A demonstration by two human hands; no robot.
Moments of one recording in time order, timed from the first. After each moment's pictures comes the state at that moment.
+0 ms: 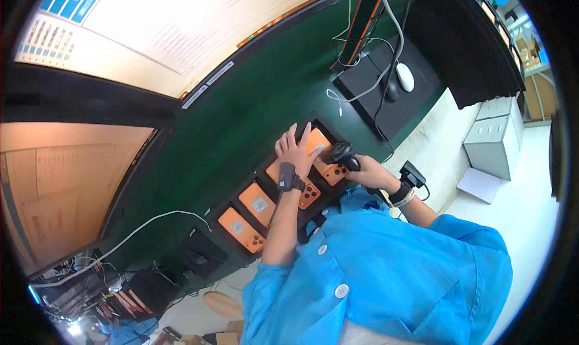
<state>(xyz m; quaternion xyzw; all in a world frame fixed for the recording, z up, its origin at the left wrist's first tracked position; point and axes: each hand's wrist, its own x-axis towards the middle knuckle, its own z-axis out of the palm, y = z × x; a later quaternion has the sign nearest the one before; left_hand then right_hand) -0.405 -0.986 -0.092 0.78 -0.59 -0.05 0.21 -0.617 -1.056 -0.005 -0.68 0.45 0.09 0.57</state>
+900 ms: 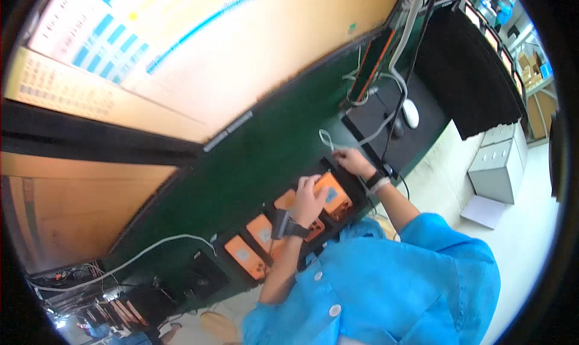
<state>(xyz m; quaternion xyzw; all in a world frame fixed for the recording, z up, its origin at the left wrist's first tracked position) -0.416 -0.977 -0.048 0.72 -0.46 -0.32 0.41 -0.558 -1.166 -0.134 -0.79 0.39 -0.09 0.47</state>
